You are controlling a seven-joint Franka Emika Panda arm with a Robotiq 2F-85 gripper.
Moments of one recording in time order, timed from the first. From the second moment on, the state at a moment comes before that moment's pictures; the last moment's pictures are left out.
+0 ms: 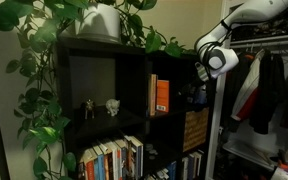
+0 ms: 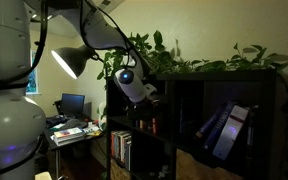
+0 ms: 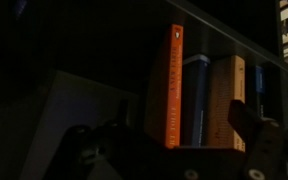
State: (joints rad) arm 0.20 -0.03 -0.05 -2.35 2.19 3.01 -2.52
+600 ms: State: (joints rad) arm 0.19 -0.13 0.00 -2.60 1.58 3.01 -1.92
